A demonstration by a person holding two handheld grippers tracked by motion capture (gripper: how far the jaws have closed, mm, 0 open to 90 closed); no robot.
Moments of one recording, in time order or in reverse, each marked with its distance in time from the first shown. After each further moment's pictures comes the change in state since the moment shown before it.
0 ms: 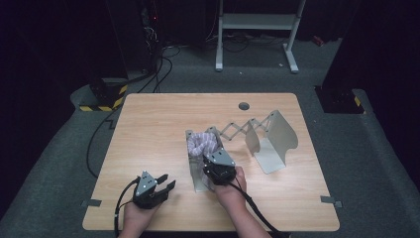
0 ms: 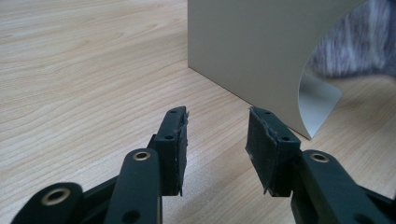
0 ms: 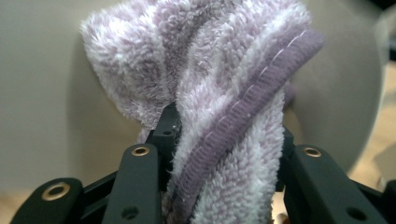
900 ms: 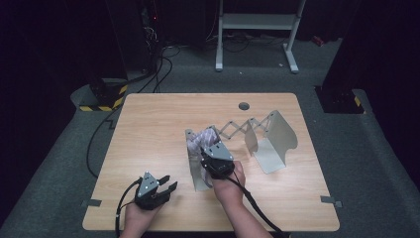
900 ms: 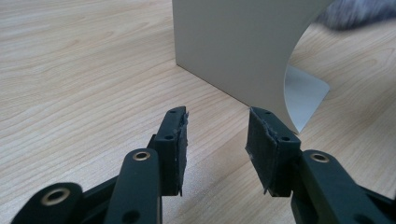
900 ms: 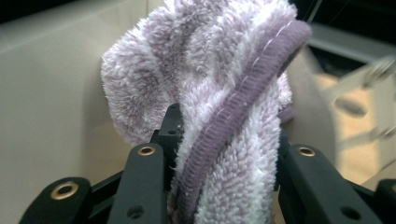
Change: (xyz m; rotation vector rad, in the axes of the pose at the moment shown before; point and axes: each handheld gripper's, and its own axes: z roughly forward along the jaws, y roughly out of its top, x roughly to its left) left arm -0.004 0.000 0.002 0.012 -0.014 0.013; right arm -0.002 0.026 -0.006 -0.049 -0.005 -0.016
